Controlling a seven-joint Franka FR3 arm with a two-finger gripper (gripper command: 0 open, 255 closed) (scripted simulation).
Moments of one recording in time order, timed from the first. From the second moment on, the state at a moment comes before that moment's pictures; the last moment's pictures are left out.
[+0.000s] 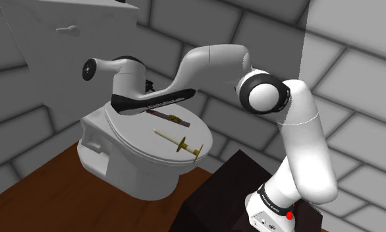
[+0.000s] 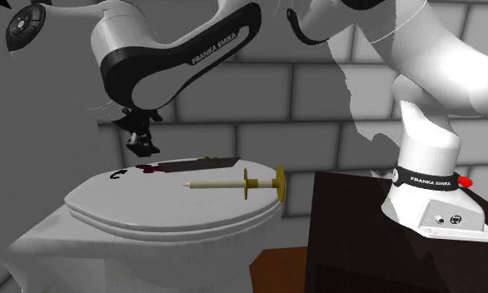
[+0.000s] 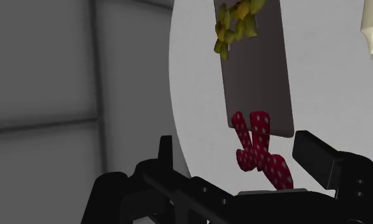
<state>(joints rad) 0.32 0.79 0.30 -1.25 -1.04 1.49 0.48</state>
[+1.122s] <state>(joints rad) 0.48 1.28 0.21 -0.64 -1.16 1.43 0.32</state>
